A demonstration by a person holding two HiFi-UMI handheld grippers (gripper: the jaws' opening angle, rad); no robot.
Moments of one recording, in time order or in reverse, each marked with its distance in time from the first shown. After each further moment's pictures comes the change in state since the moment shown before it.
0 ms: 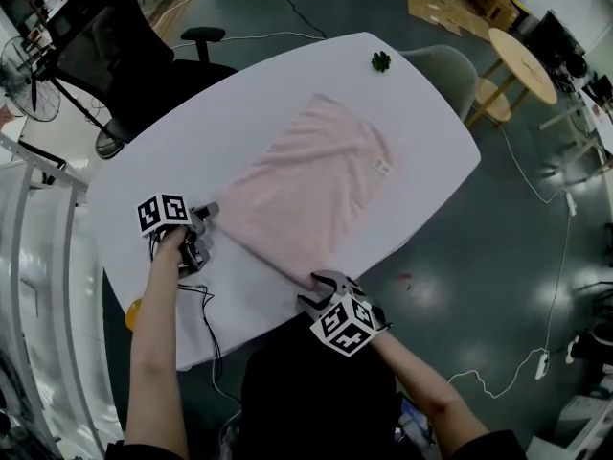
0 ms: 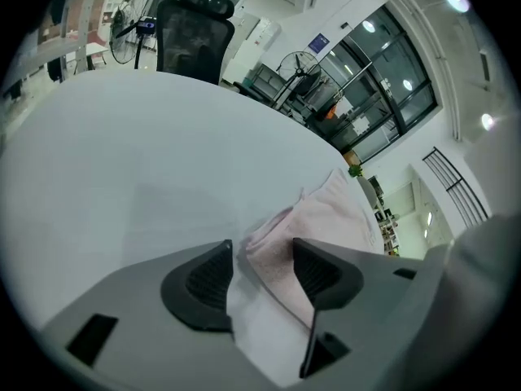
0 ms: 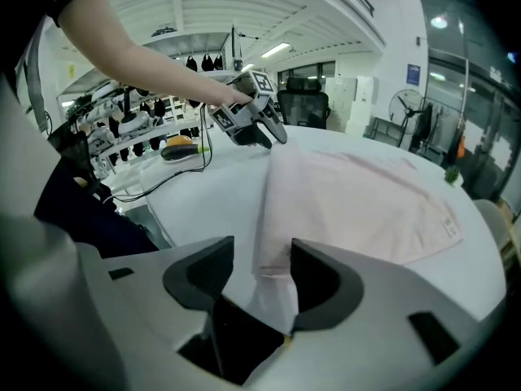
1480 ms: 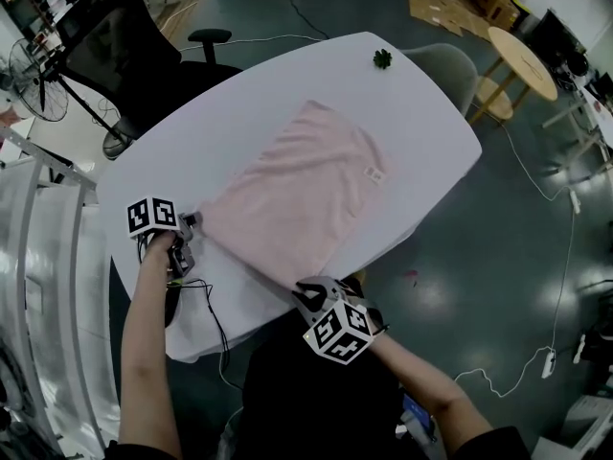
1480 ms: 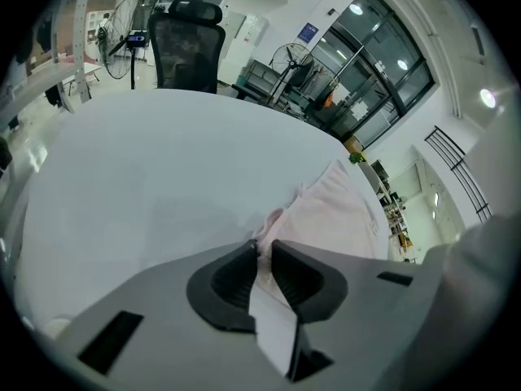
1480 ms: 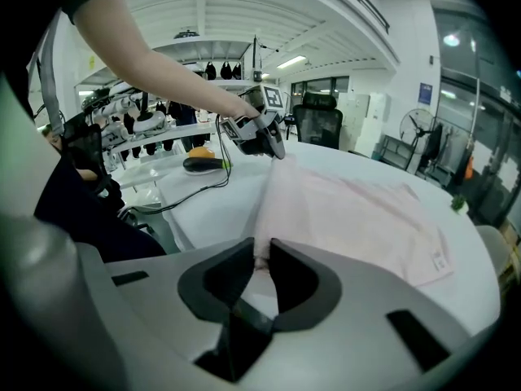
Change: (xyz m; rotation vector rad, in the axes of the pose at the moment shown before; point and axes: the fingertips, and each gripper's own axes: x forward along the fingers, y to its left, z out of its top) left arm -0.051 0.027 -0.013 0.090 0.034 0.058; right arm -0.023 0.045 0.034 -0.085 -0.070 0.023
